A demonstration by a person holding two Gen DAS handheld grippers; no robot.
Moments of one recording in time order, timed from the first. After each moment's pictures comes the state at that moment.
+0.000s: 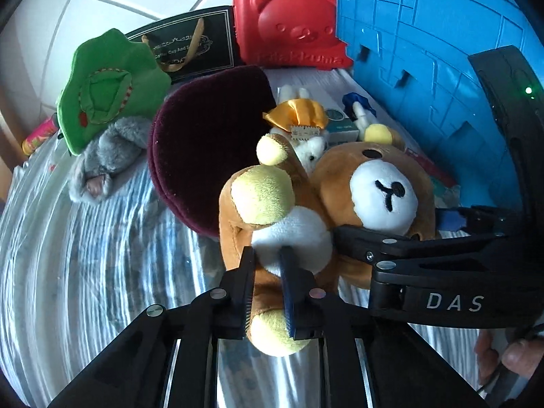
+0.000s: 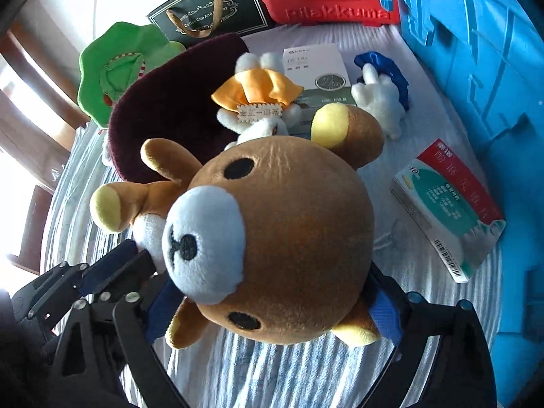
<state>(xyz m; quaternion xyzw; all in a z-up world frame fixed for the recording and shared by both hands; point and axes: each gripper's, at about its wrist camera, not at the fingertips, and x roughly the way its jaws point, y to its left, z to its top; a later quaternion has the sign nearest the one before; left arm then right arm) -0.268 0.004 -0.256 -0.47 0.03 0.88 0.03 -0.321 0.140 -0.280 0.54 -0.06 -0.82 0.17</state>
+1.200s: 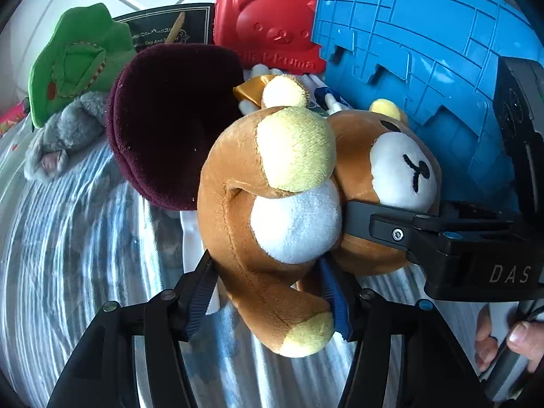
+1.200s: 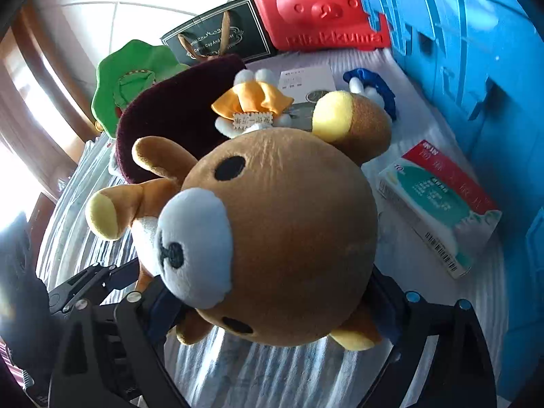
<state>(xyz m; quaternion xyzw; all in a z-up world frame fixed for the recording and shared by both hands) -0.251 -0.002 -0.303 -0.42 -0.02 0.90 0.11 -0.293 0.166 -0.299 0.46 -0.06 -0.87 0.18</state>
